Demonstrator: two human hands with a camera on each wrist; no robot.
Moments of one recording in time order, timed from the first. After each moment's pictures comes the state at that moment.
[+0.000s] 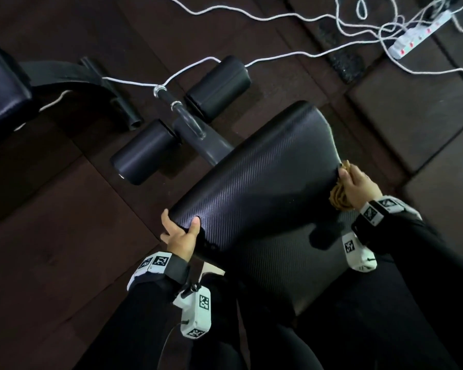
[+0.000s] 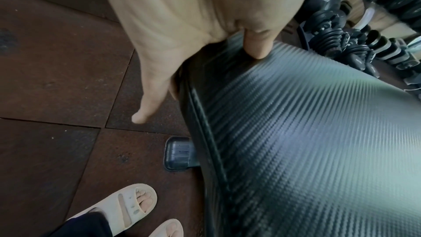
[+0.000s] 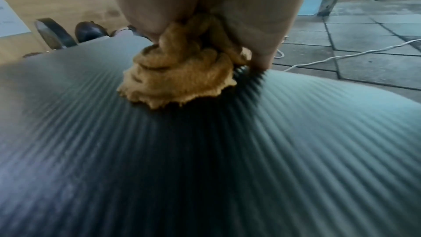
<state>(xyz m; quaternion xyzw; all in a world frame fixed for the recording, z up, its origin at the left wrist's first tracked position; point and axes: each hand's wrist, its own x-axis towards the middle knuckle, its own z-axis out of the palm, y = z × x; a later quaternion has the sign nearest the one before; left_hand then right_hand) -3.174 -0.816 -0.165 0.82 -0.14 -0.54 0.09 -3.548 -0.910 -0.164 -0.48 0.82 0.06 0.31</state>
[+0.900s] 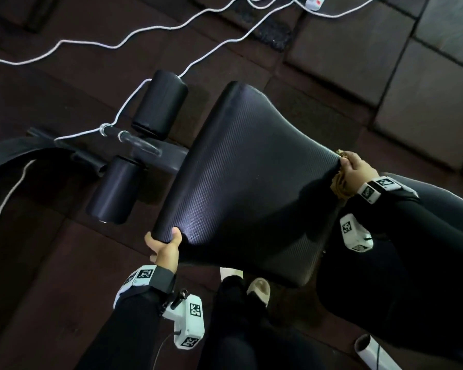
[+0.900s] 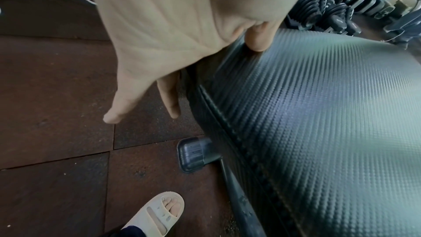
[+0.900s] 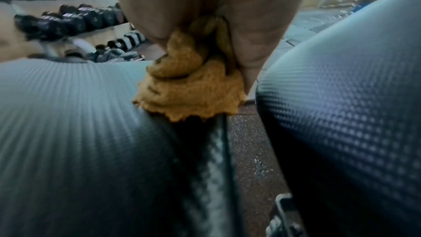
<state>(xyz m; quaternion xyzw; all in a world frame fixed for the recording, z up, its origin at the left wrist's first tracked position) -3.168 -0.822 -0.170 0.84 -0.20 -0.50 0.06 -3.594 -0.804 -0.167 -0.29 0.91 0.00 0.31</state>
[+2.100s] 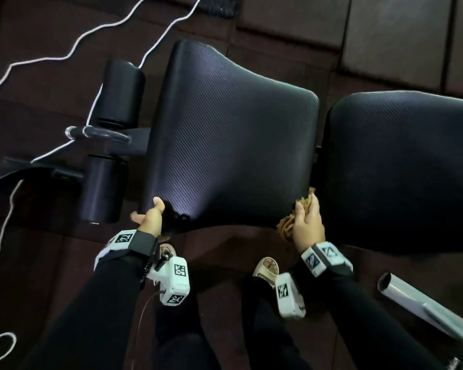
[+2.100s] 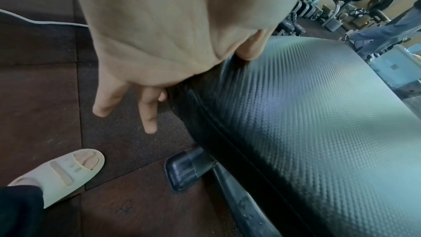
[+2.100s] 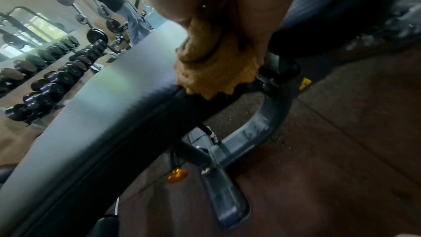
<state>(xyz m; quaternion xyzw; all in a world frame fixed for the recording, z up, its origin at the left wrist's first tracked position) -3.160 -0.833 -0.198 0.83 -0.22 -0.51 0.09 -3.379 -0.627 -0.160 -0.04 0.90 -0.29 0.32</state>
